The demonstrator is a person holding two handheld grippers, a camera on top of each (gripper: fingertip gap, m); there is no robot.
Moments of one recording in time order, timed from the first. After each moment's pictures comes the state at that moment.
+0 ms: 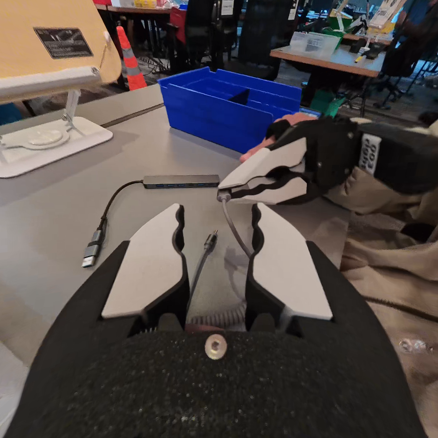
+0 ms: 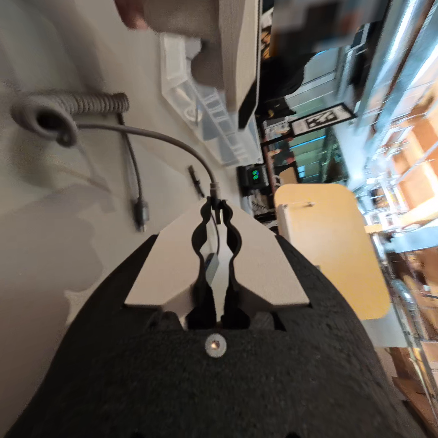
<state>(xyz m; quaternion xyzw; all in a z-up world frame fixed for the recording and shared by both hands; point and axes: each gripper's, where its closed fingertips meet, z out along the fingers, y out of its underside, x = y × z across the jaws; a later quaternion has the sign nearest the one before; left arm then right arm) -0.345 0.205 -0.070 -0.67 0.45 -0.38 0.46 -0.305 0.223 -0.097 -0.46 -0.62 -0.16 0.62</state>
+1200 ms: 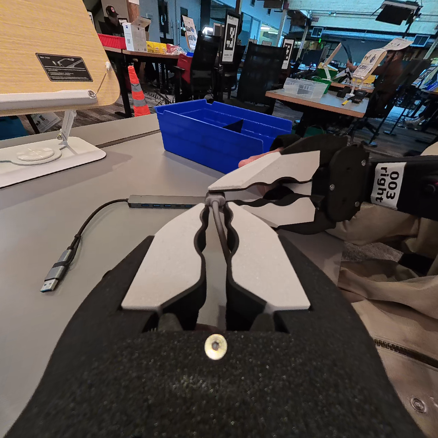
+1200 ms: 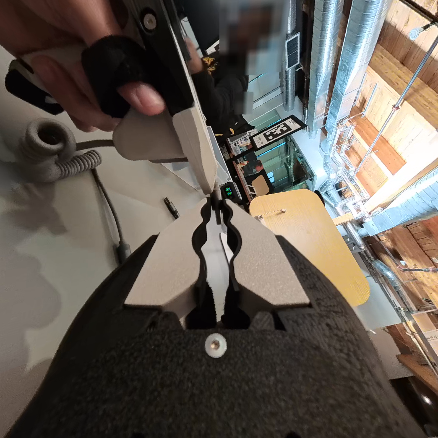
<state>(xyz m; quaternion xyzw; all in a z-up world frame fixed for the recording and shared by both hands) -0.321 0.195 -0.068 -0.64 0.41 -0.41 0.51 -0.322 0.209 -0.062 -0.45 -0.54 -0.14 0.69</state>
